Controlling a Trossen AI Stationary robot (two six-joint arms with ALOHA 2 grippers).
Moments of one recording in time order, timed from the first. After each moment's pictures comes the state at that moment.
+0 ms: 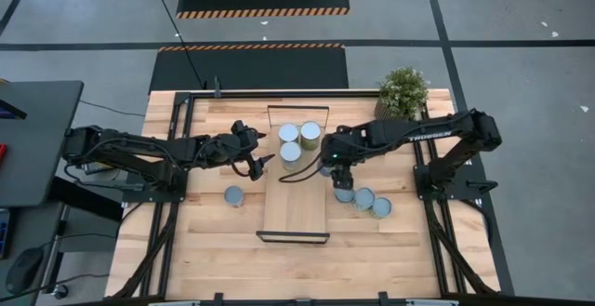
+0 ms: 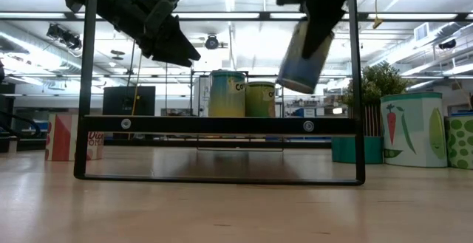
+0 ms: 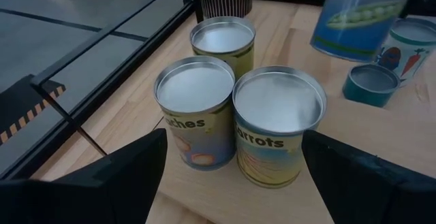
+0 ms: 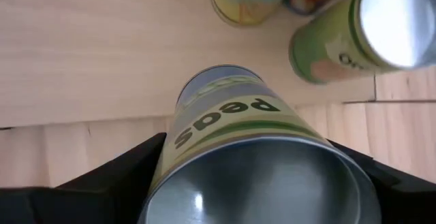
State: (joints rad) left arm 0.04 1.17 0.63 0.06 -0.40 -0.11; right arm 0.03 1.58 1.36 -0.97 0.16 0.11
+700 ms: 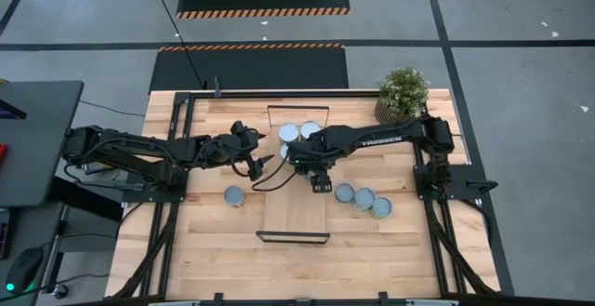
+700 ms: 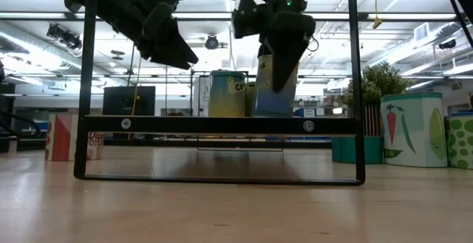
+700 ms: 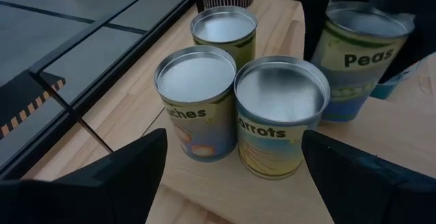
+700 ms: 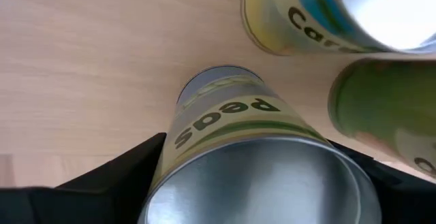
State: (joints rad) left arm 0.04 1.17 0.63 0.03 -0.40 -0.12; right arm 0.00 1.95 1.68 -1.11 0.11 -0.03
